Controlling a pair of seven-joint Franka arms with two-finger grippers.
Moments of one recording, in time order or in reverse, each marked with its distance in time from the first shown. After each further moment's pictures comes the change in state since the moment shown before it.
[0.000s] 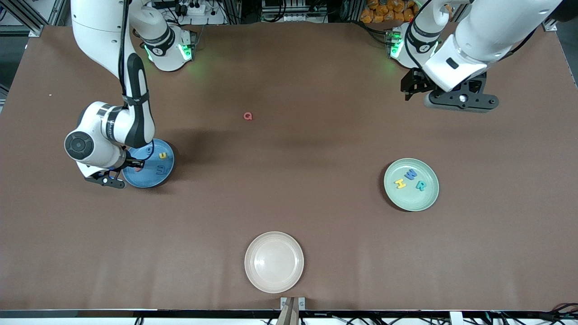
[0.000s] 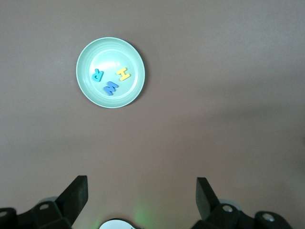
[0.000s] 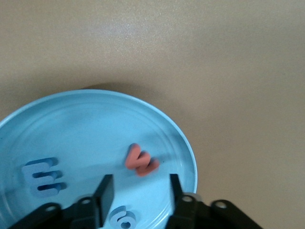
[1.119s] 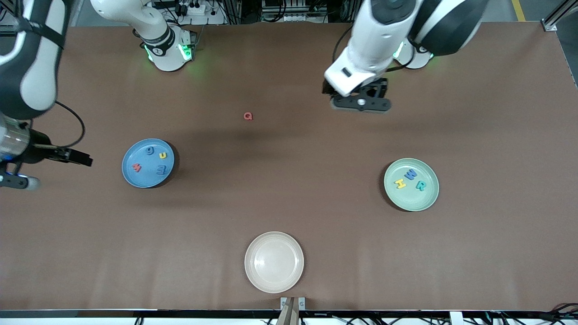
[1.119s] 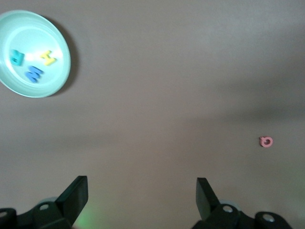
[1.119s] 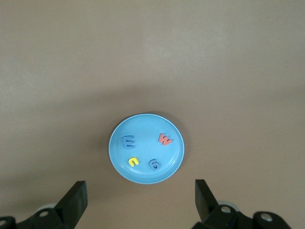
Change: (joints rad) left arm -0.279 0.177 -0.052 -0.002 -0.002 0.151 -0.365; right arm -0.017 -0.163 -0.213 0.649 -0.007 -0.714 -0.064
